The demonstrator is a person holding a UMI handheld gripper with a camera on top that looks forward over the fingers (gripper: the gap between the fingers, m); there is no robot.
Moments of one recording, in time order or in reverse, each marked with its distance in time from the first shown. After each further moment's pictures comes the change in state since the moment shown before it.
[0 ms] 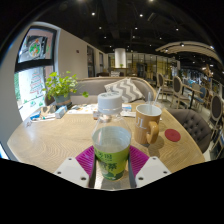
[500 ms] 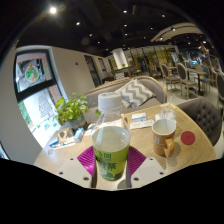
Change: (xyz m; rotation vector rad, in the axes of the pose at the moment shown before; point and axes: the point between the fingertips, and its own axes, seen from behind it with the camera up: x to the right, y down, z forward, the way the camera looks) arm -0.050 -0.095 -0.011 0.014 -0.161 0.232
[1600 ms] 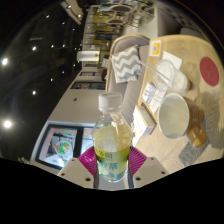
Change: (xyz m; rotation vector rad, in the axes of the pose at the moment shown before) arm 0.029 -0.108 0.049 -0.153 -0.445 1.058
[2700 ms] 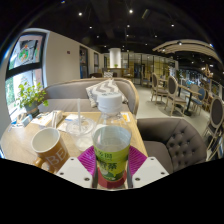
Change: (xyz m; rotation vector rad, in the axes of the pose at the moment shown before) arm 0.183 -0.233 -0.116 0.183 0.642 -1.287
